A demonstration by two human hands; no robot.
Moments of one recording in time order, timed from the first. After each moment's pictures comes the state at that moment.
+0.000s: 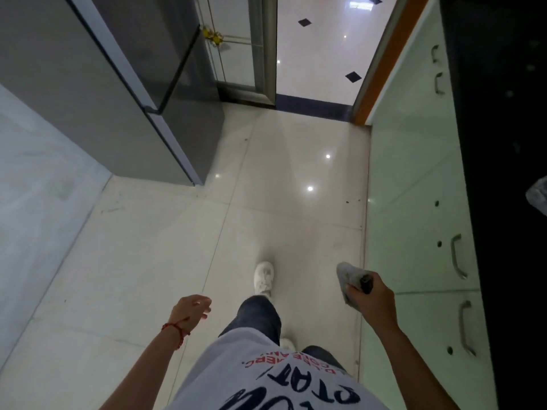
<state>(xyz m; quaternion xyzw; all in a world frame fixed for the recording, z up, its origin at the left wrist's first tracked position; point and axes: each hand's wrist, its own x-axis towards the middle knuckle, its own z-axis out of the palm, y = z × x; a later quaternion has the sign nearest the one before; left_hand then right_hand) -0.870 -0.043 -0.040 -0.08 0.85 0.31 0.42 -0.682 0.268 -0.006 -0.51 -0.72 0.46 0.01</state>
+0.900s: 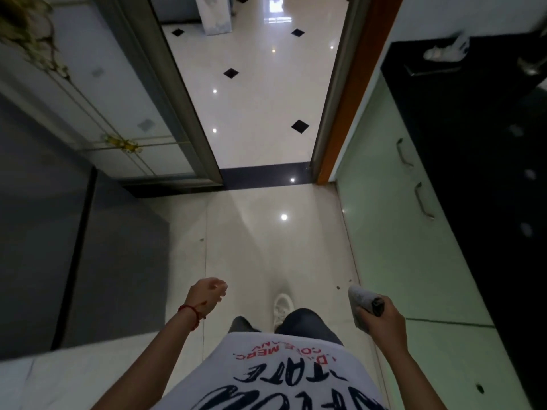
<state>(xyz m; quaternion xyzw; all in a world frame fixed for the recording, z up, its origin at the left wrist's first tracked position) -1.340 0.426 -0.025 0.13 0.86 0.25 0.44 -1.036 0.605 -0.021 -0.66 -0.59 0.47 0.06</state>
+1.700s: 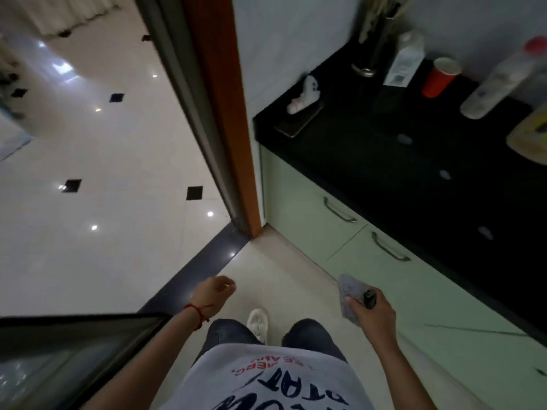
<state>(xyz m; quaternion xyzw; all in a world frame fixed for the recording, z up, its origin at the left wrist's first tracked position) -1.537 0.865 0.000 0.53 0.71 0.02 0.46 -1.224 0.801 0.003 -0.82 -0.31 0.40 0.26</state>
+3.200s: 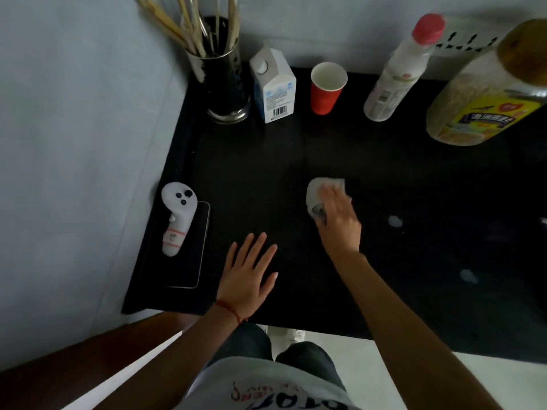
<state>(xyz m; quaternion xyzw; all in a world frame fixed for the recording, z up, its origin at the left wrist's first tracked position) -1.300 1.220 -0.019 0.94 0.31 -0.05 0.12 -1.092 1.167 0.000 -0.86 -0.43 0.07 0.25</state>
